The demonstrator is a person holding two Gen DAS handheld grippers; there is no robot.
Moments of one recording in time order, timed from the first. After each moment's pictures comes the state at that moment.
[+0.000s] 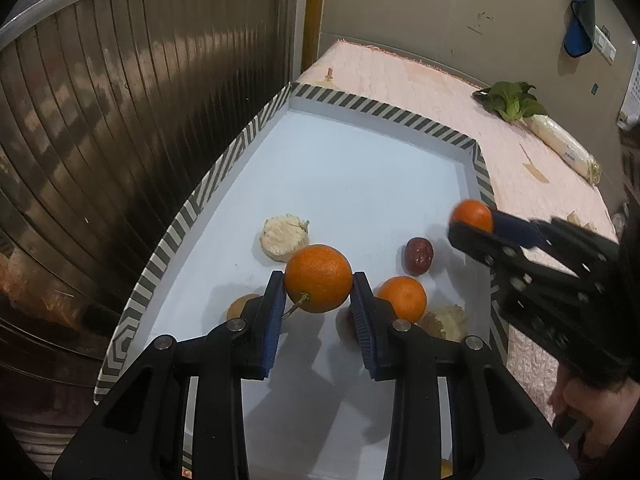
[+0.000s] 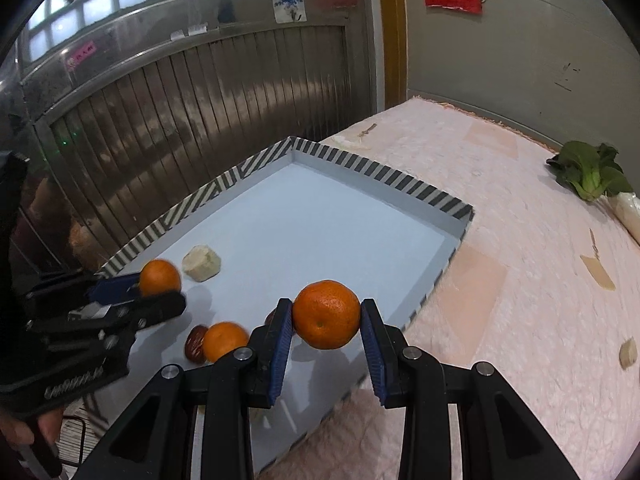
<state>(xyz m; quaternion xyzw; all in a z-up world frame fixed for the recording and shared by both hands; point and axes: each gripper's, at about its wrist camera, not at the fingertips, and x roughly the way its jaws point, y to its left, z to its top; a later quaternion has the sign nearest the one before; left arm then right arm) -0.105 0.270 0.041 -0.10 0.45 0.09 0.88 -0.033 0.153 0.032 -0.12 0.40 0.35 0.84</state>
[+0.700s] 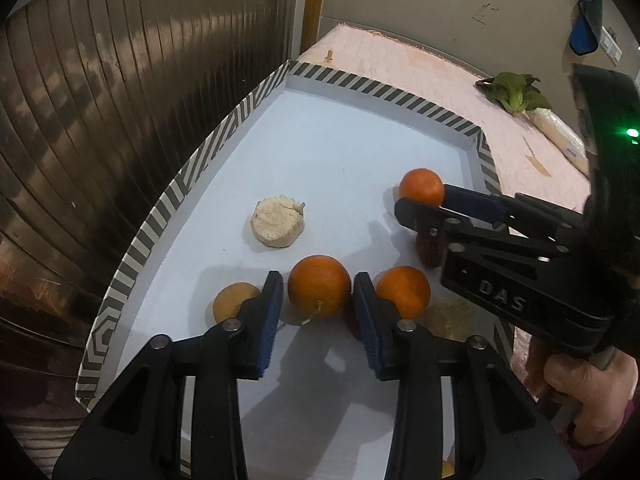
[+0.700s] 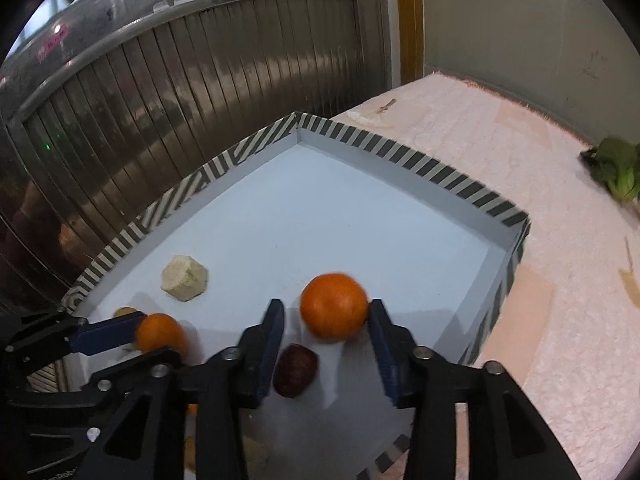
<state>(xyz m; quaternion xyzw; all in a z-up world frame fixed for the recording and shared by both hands) -0.098 0.273 0.030 -0.12 0.47 0.09 0.87 -0.009 0.186 0.013 -0.11 0.44 0.37 0.81</state>
